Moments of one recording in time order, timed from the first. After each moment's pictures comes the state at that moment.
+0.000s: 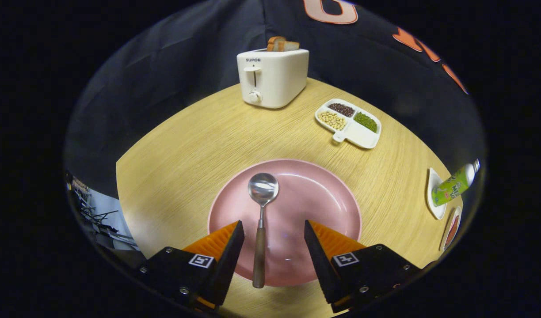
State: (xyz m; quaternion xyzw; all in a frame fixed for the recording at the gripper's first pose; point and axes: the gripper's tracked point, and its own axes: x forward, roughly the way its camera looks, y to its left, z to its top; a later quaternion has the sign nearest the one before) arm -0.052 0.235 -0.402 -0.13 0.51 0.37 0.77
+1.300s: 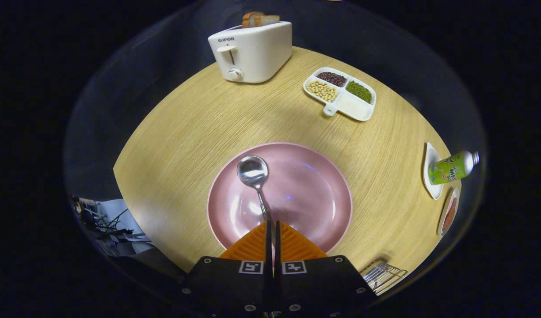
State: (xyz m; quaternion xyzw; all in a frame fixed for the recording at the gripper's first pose) arm -0.051 0.205 -0.380 -0.14 0.61 0.30 0.72
